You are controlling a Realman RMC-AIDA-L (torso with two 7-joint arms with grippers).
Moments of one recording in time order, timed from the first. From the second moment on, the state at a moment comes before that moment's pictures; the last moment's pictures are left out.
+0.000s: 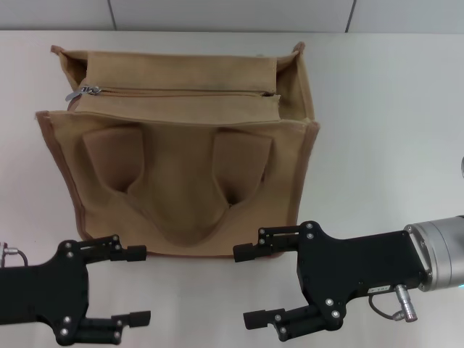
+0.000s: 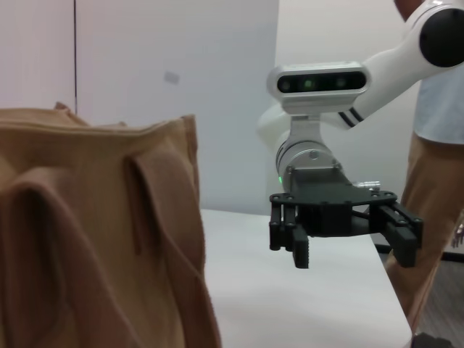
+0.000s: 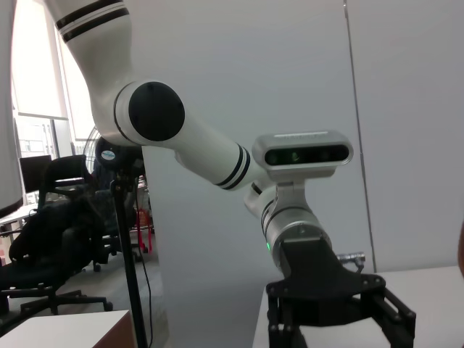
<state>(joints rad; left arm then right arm) -0.28 -2.01 0.68 0.59 2.05 1.95 -0.88 0.55 2.09 -1.25 -0.38 -1.61 -1.76 0.93</state>
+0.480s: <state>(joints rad) -0.30 -2.02 0.68 0.61 2.07 1.95 -0.92 0.54 2.09 -1.24 -0.38 -1.59 -1.75 0.93</state>
